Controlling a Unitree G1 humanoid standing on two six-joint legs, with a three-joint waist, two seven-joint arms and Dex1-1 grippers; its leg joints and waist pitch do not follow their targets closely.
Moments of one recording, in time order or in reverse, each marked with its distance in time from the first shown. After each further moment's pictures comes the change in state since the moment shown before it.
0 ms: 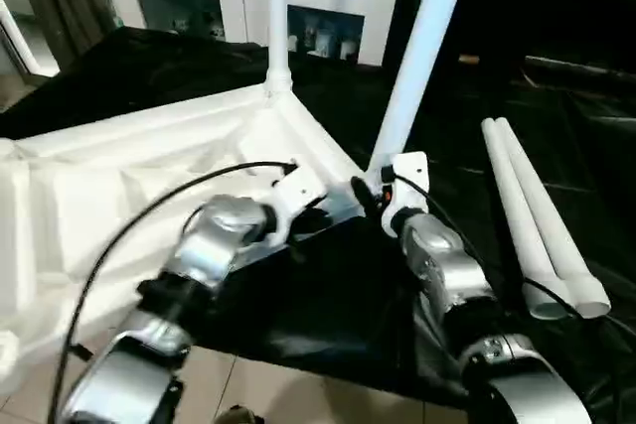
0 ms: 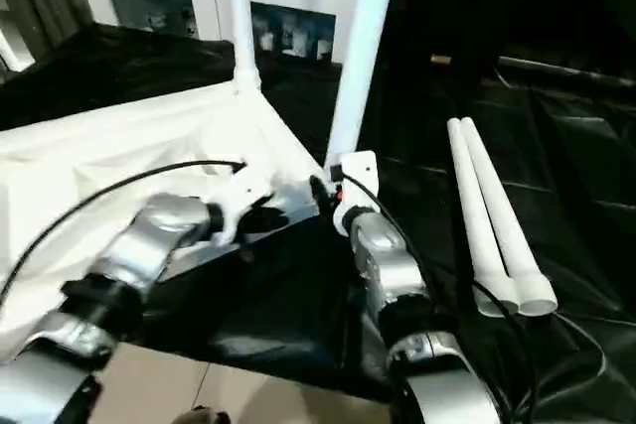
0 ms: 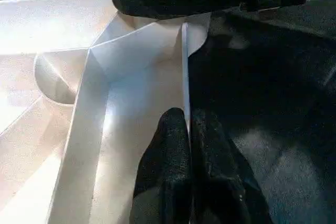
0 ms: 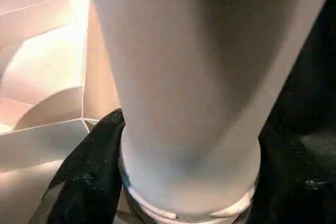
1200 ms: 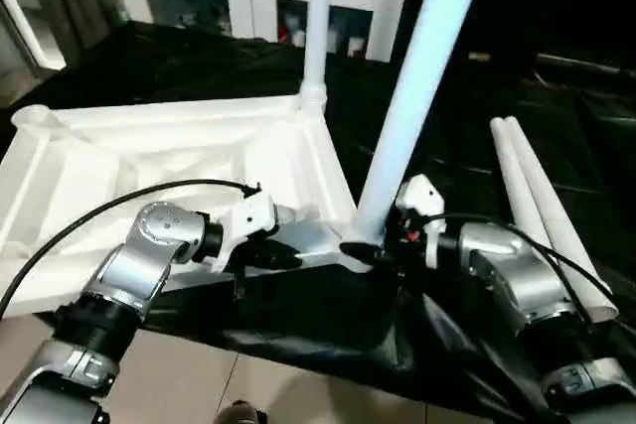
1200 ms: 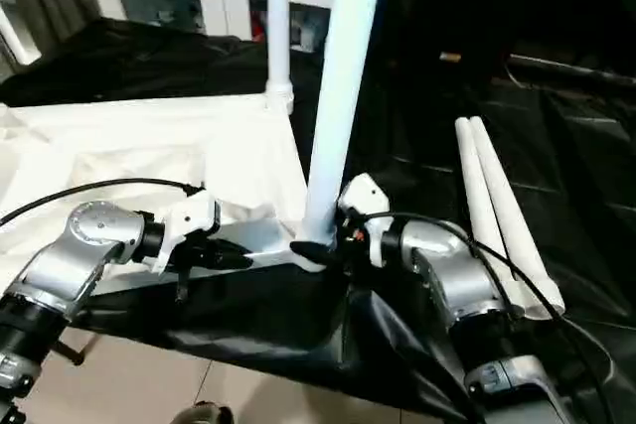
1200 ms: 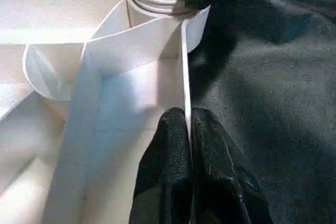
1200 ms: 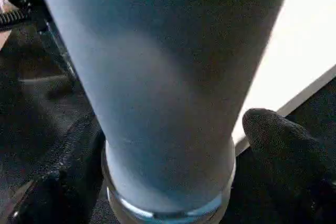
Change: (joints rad) left arm 0.152 0.280 0.002 -0.198 -0.145 -0.123 -0.453; right arm 0.145 -0.342 0.207 -0.332 0.065 0.071 0.850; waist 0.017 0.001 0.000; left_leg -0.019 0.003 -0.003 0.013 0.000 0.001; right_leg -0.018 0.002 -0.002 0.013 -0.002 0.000
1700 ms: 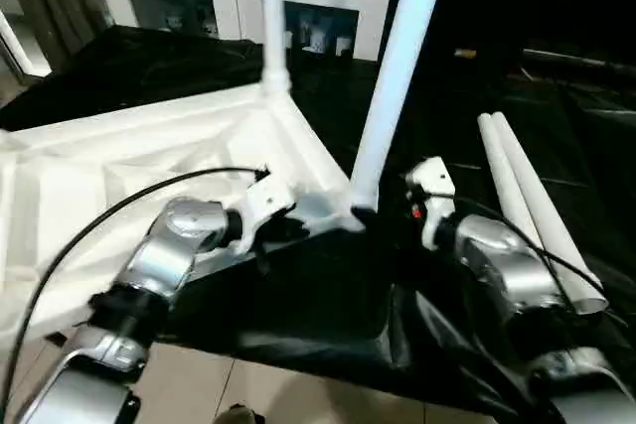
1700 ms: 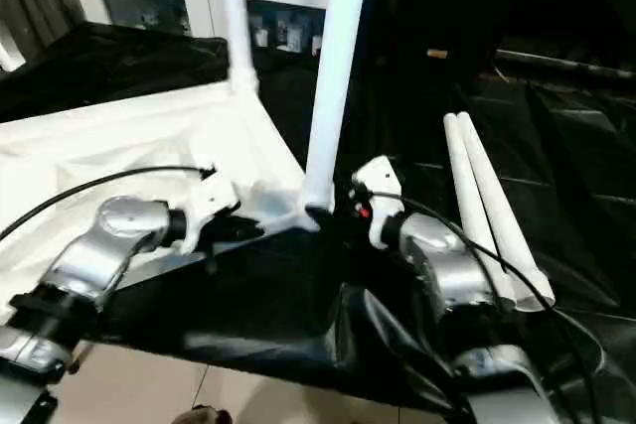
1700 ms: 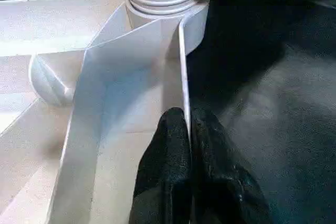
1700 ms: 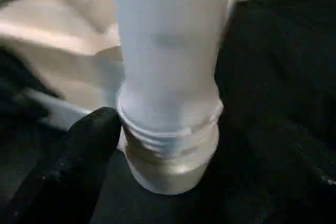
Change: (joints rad) left arm -0.054 -0.091 0.017 0.083 0.072 0.022 0.215; right arm -0.031 0.045 -0.086 0.090 -0.001 -0.017 -0.168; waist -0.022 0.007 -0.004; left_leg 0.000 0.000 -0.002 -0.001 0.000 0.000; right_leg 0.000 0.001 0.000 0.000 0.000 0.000
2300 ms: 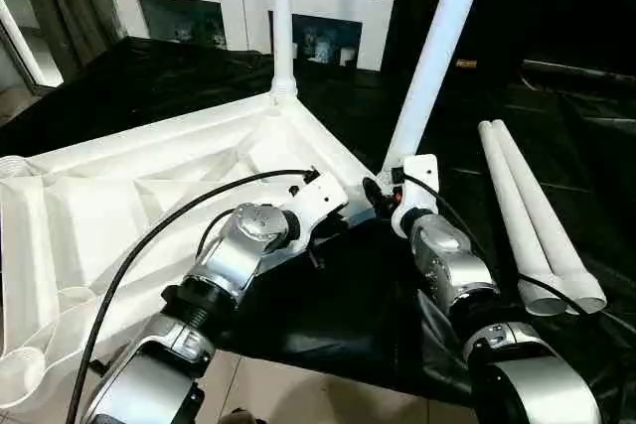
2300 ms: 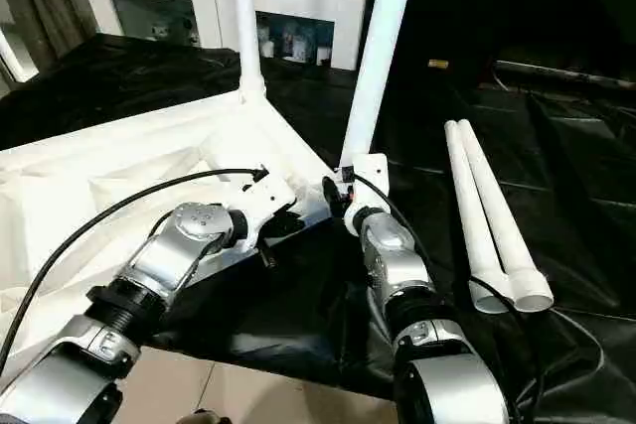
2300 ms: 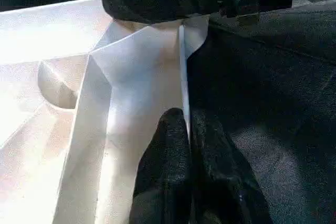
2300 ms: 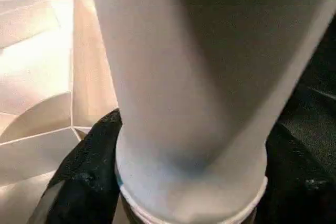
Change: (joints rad) left arm -0.082 -0.229 -0.043 0.110 0.106 0.099 0.316; right arm -0.165 0.267 -0.155 0.395 -0.051 -0.152 -0.625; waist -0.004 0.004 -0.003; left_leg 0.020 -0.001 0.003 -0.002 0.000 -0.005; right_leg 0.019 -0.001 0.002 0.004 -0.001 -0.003
